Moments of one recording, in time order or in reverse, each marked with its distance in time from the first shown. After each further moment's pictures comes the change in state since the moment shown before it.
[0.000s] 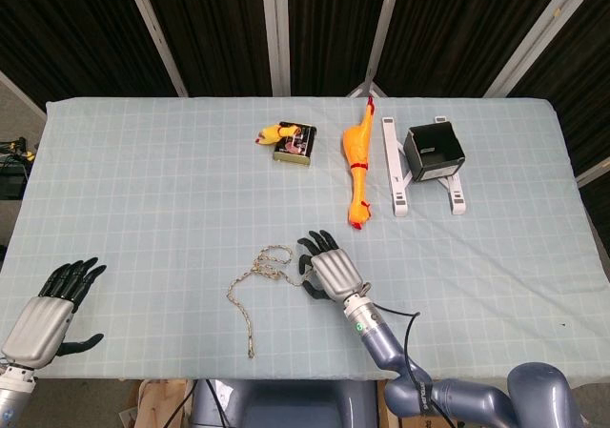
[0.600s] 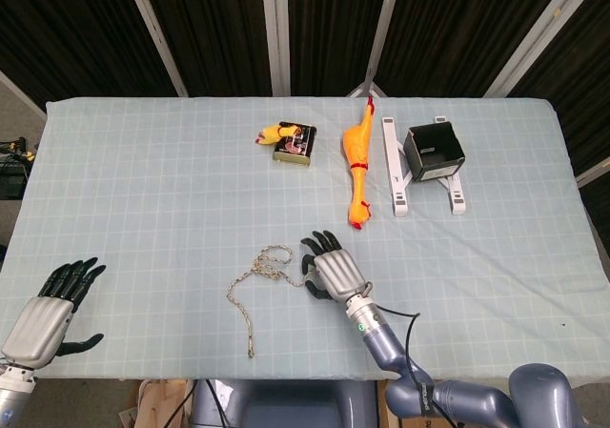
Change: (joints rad) left arm 0.000 0.001 0.000 -0.003 -0.002 -0.002 -0.001; right arm -0.009 0.002 -0.003 -0.006 0.014 0.006 -0.009
